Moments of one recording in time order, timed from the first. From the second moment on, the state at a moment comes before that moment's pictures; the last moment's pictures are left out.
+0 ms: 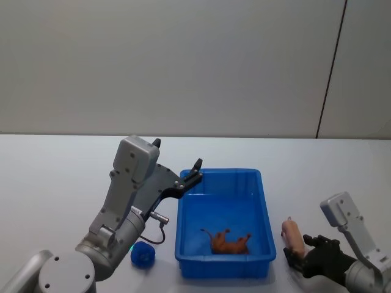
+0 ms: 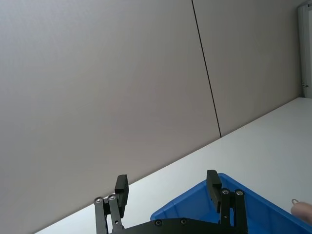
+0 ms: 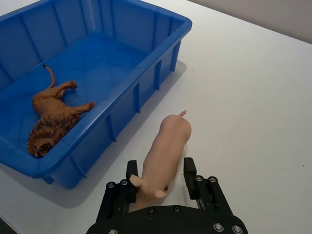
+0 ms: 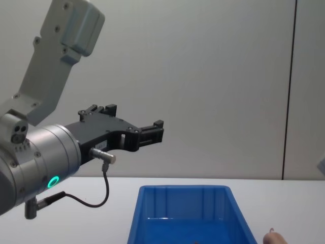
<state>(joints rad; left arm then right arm) -0.24 0.38 0.45 -1.63 -0.20 0.01 -0.01 0.15 0.32 -0.29 -1.40 0.11 0.32 0.35</state>
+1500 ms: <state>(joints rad) -0.24 0.38 0.45 -1.63 -0.20 0.01 -0.01 0.24 0.28 -0.31 -1.49 0.07 0.17 0.43</state>
